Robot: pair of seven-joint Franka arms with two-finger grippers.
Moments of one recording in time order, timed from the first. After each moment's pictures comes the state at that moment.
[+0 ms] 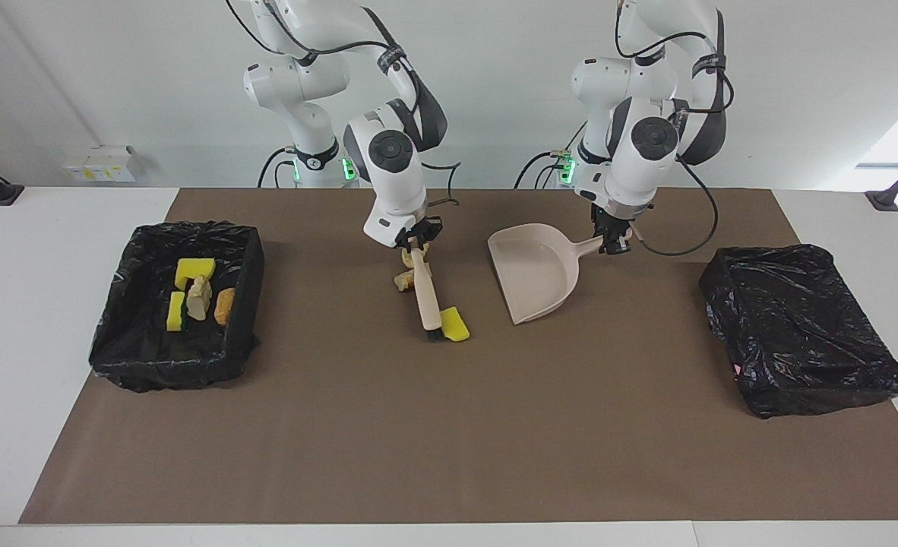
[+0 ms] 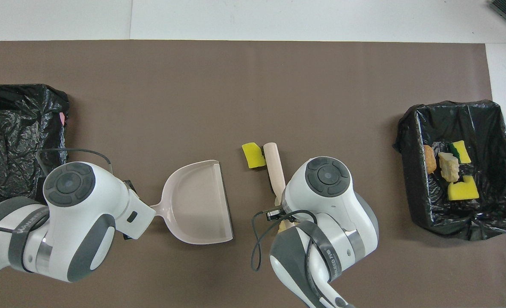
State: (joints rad) left arm -0.26 -0.15 -0.11 -2.36 0.00 2.06 1.06; right arm 0.36 0.11 0.20 -2.10 0.16 2.05 0.27
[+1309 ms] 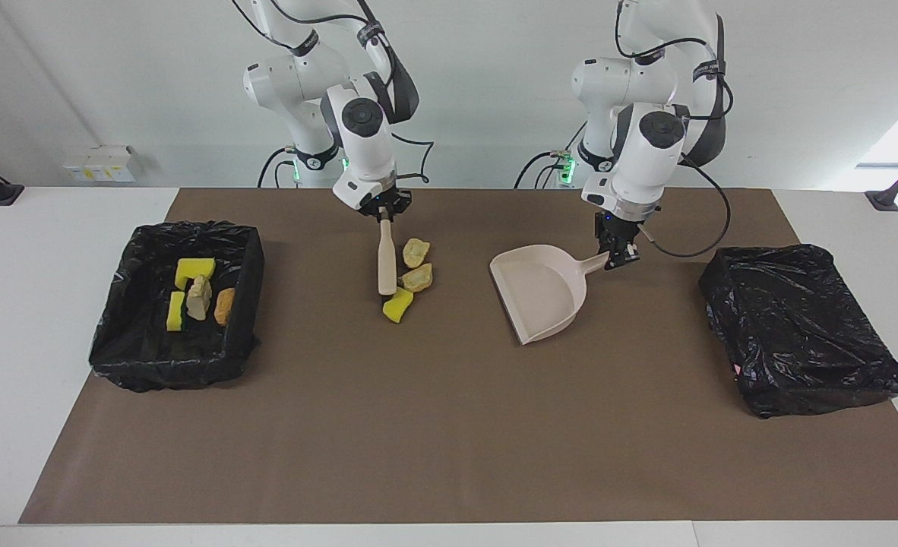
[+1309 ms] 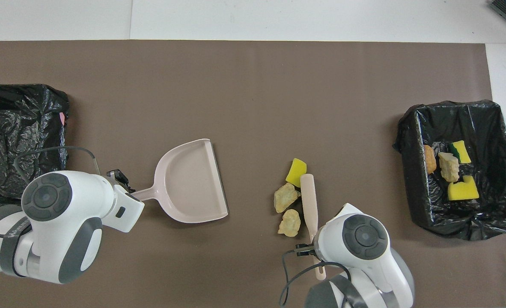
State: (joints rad) left arm -0.20 -0.16 -0.10 -2.42 0.01 2.27 1.04; right arm 0.36 -0.17 0.19 -2.50 0.17 2.15 0.35
